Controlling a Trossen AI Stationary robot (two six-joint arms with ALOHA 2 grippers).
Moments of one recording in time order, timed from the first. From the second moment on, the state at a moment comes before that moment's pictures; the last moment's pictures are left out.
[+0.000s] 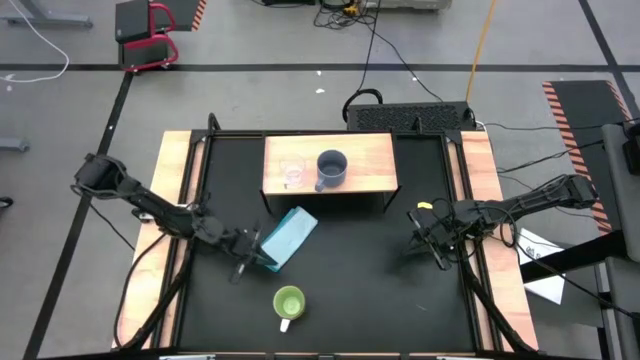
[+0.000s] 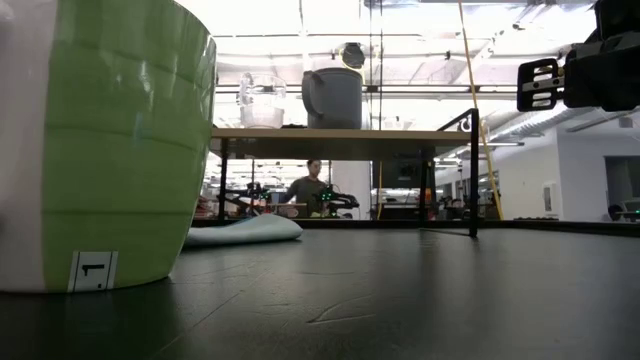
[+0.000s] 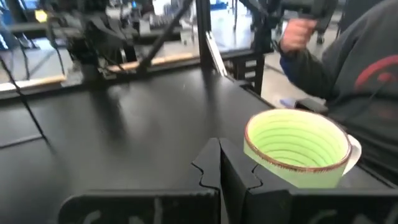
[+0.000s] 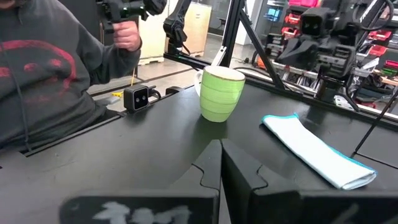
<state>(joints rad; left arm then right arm) -0.40 1.18 0.22 0.80 0.00 0.05 0.21 0.46 0.01 0.35 -0.31 -0.19</state>
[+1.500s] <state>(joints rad) -0.57 1.39 0.77 0.07 -0.10 -0.20 0.21 0.47 0.01 0.34 -0.31 -0.21</state>
